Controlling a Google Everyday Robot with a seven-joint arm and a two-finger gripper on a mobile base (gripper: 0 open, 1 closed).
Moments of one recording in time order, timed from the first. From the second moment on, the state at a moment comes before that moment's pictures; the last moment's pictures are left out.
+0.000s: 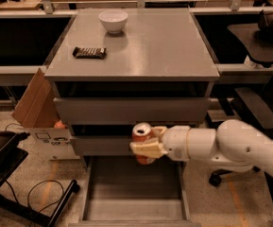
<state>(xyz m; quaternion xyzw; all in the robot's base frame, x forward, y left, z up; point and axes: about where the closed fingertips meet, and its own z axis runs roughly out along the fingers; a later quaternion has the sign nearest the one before) 0.501 -0.017 0.716 -0.39 0.73 0.37 0.43</state>
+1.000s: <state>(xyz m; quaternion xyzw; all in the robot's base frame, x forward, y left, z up) 0.511 -0.010 0.760 -0.40 0.72 0.35 0.45</state>
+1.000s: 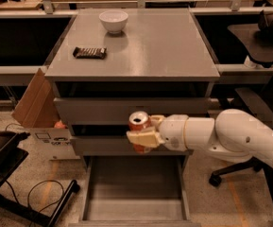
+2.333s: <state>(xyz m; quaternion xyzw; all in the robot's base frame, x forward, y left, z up) 0.689 -0.037 0.979 -0.24 0.69 0.28 0.62</state>
